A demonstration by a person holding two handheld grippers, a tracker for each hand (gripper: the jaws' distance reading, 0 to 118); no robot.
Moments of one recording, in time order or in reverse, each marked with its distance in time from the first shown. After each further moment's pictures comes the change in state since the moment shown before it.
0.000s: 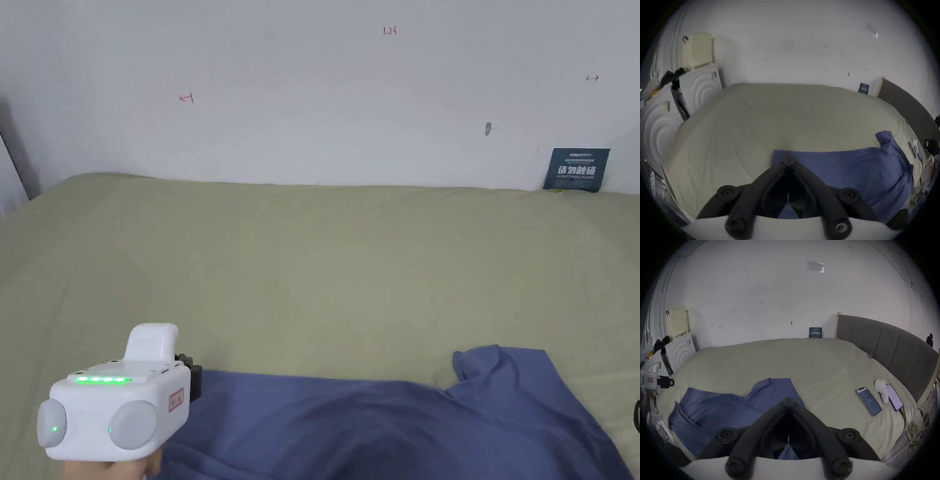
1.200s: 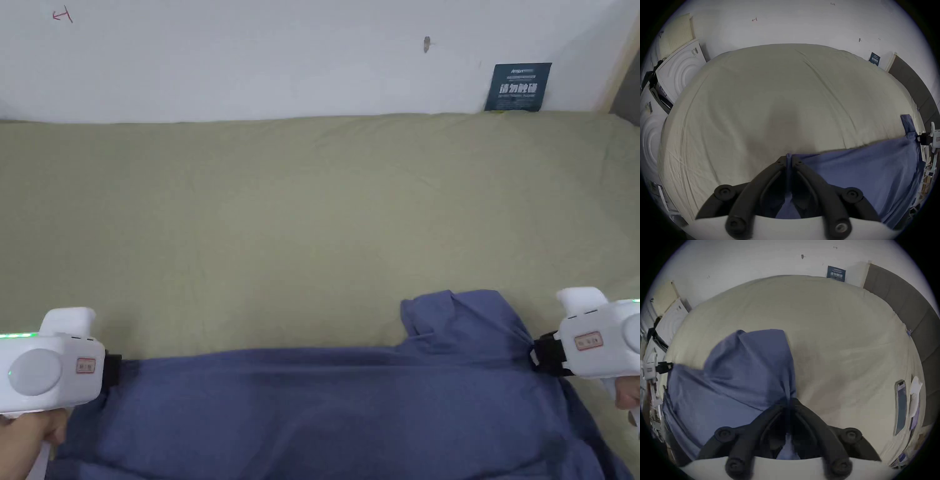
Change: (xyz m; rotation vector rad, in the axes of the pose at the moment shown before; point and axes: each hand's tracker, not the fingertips) left arm 0.003 0.018 -0.108 -0.306 -0.024 -0.038; right arm 0.045 0.014 -0.188 -0.579 0.119 0.053
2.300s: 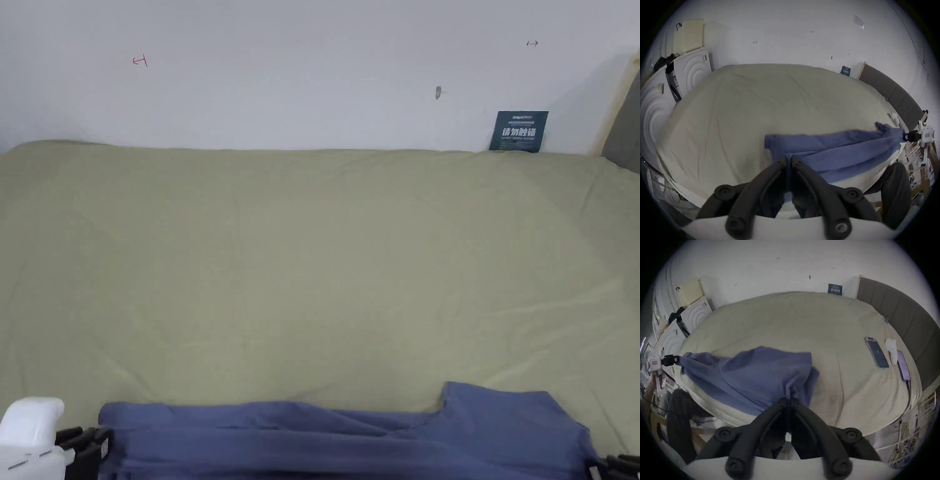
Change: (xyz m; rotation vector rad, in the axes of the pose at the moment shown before) left arm -0.058 -0.210 0.166 0.197 -0.158 -0.029; right arm -0.018 -0.224 0.163 0.133 0.055 0.067
